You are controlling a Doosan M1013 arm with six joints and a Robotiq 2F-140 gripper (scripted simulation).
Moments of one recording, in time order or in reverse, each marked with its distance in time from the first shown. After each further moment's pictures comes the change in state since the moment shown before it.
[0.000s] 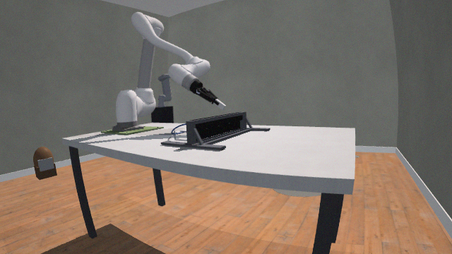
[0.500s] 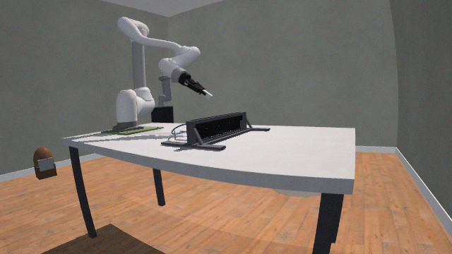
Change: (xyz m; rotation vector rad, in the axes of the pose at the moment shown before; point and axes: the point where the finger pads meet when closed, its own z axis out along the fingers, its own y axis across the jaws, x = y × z) arm 0.000 0.000 -0.098 0.014 0.009 0.001
